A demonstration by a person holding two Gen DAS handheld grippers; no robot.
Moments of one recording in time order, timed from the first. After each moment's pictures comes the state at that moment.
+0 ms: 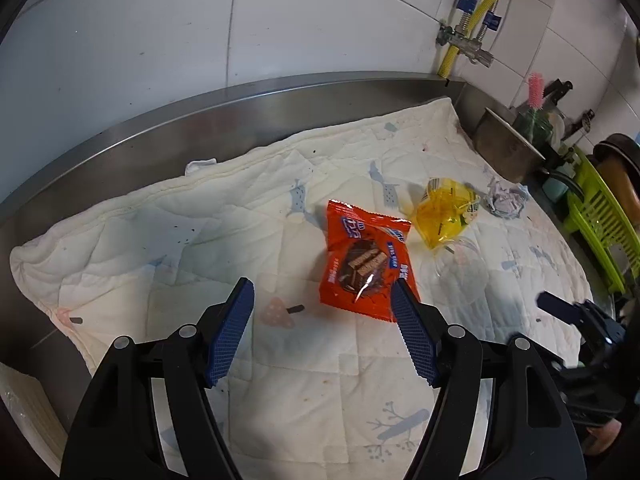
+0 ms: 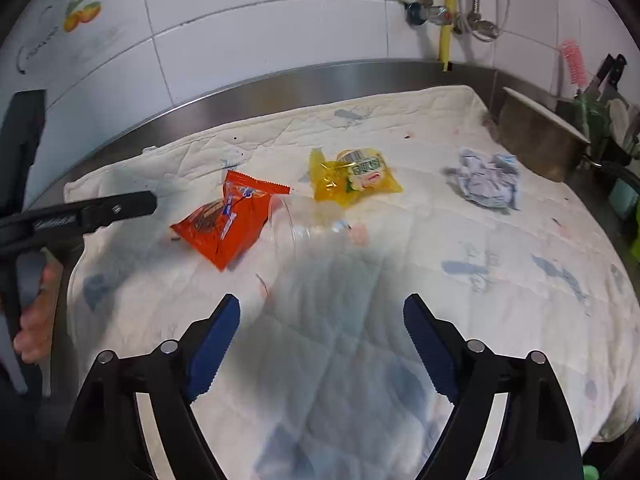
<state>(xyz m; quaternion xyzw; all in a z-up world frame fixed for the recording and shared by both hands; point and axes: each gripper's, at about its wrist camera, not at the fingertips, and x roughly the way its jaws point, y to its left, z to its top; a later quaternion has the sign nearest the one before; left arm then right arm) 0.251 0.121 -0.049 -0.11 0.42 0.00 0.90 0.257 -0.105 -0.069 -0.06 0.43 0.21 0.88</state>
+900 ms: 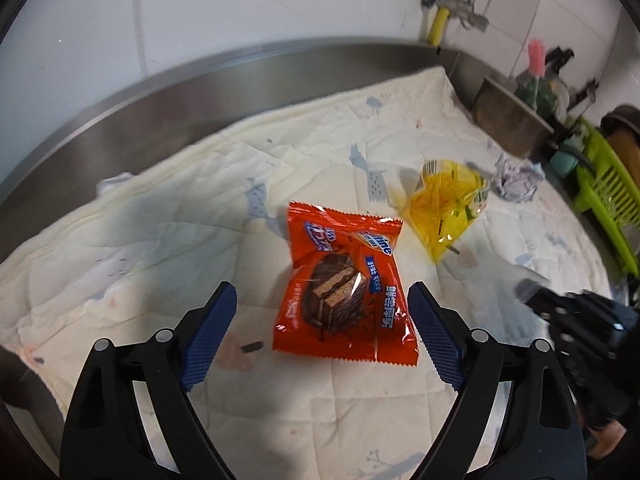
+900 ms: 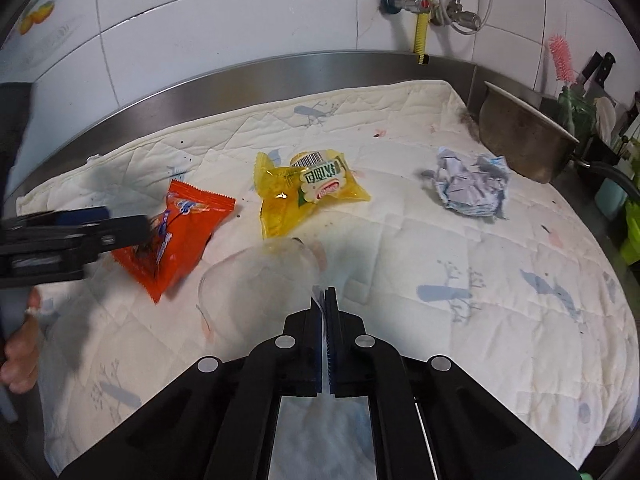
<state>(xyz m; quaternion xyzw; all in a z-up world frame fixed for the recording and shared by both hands) 0.303 0.084 -0.078 -0.07 0.45 -0.02 0.89 0.287 -0.112 -0.084 -0.08 0.42 0.17 0.89</state>
